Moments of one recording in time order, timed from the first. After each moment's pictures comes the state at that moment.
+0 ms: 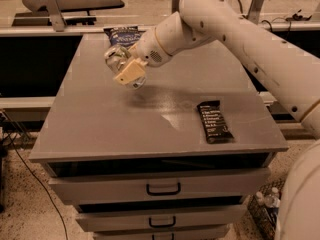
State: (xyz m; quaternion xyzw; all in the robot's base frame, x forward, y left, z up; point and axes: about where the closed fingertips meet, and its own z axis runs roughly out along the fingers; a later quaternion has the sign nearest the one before) arm 0.655 0.085 0.897 -0.62 0.65 0.25 0.38
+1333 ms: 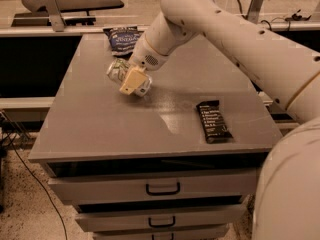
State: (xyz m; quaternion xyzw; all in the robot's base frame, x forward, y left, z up) arm 0.651 0.076 0.864 -0.66 0.67 0.17 0.28
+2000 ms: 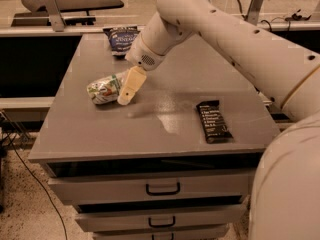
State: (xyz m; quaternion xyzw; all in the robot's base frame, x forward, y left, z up) arm 0.650 0.088 0.866 -0.67 0.66 0.17 0.28
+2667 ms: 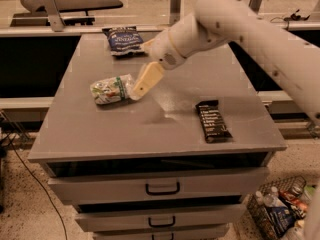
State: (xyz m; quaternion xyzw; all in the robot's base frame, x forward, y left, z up) arm 0.639 0.056 0.894 -0.62 0.65 0.23 0.36
